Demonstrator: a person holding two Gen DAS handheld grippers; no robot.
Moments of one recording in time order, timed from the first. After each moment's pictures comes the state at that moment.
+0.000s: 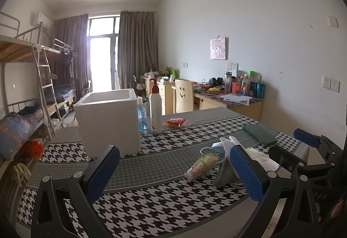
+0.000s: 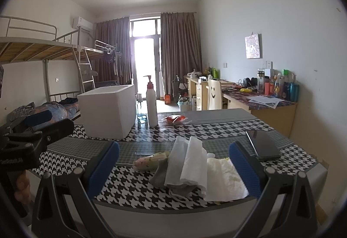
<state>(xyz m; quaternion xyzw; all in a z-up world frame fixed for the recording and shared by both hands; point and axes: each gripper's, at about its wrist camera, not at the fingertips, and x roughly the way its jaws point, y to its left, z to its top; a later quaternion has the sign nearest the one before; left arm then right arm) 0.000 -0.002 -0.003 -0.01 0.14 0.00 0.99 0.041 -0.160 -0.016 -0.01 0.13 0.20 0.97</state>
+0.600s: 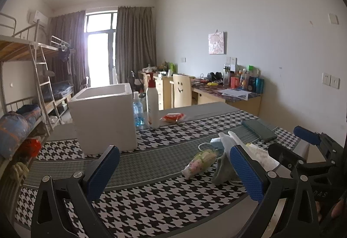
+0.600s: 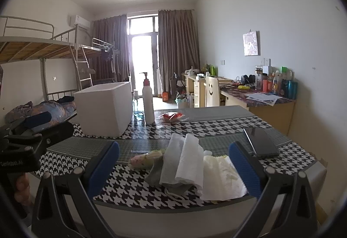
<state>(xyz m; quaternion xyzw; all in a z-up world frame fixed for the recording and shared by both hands) 0.012 -0.005 -0.008 0.00 0.16 -0.01 0.99 0.046 -0.162 -0.019 -0.01 0.14 0.19 0.97</state>
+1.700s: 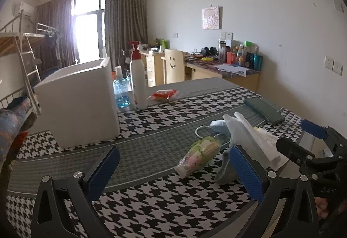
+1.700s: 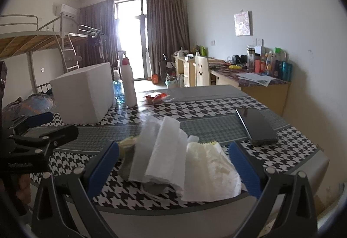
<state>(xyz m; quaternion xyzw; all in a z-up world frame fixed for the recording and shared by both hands) 0.084 -0.016 -0.040 0.01 0.24 -0.03 0.97 0.092 -0.175 -0.043 0.00 0.21 0.16 0.96</state>
